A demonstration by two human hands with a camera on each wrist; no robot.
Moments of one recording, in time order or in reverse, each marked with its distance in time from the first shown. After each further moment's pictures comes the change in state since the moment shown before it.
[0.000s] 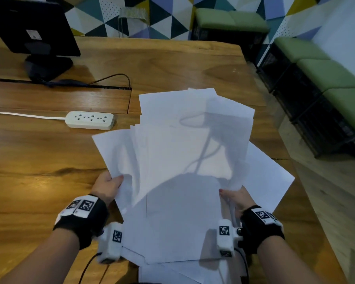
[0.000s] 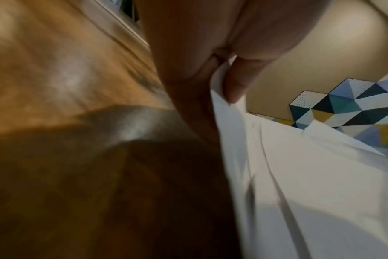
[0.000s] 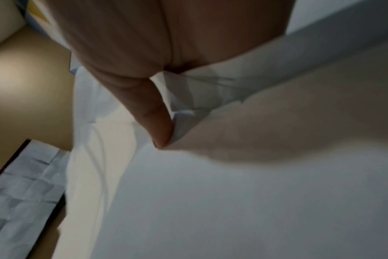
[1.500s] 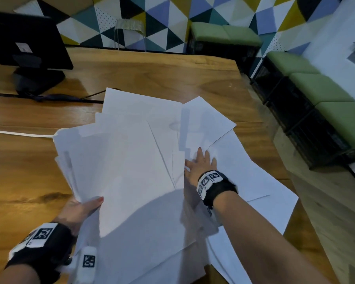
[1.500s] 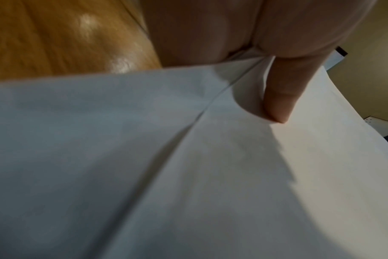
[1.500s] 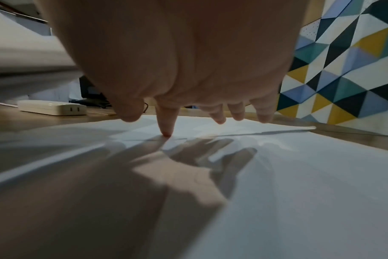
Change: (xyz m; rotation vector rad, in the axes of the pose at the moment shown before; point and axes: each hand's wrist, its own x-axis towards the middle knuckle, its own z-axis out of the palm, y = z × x) left_hand 0.042 -0.014 -0.042 -0.255 0.037 -0.098; right_hand 0.053 -0.094 0.124 -1.764 -0.150 -0.275
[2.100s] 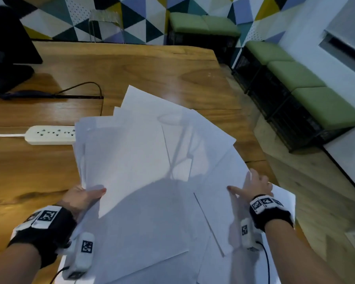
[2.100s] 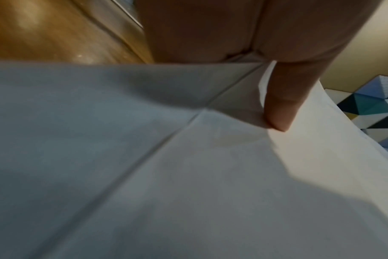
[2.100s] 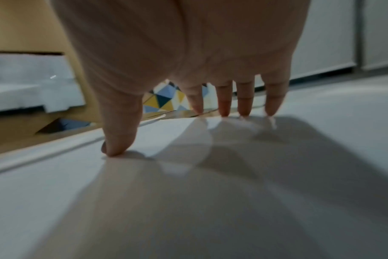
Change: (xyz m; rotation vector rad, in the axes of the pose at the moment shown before) left_hand -0.006 0.009 0.040 0.271 -0.059 -0.098; right_hand -0.092 0.156 0.052 0.505 0.155 0.644
